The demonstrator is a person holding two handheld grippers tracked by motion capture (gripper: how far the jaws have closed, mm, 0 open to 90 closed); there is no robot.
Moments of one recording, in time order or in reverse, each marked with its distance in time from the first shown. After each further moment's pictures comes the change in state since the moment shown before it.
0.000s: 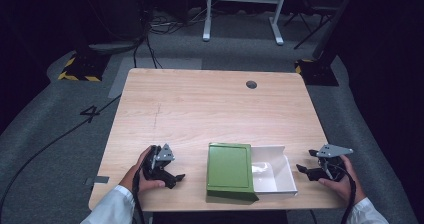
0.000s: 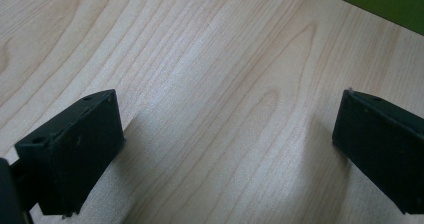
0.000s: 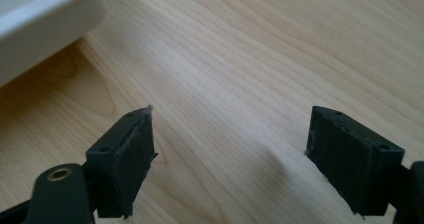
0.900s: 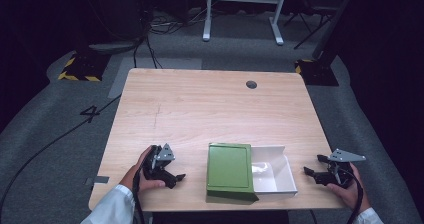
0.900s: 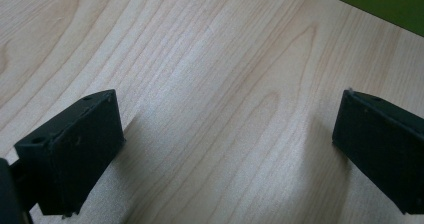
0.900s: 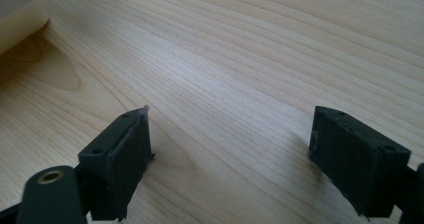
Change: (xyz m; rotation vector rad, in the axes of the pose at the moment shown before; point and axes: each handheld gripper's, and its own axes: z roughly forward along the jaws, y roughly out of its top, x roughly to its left) left arm 0.000 0.001 0.001 0.001 -0.001 0.000; right arm -0.012 -0.034 -0.007 -0.057 -0.022 0.155
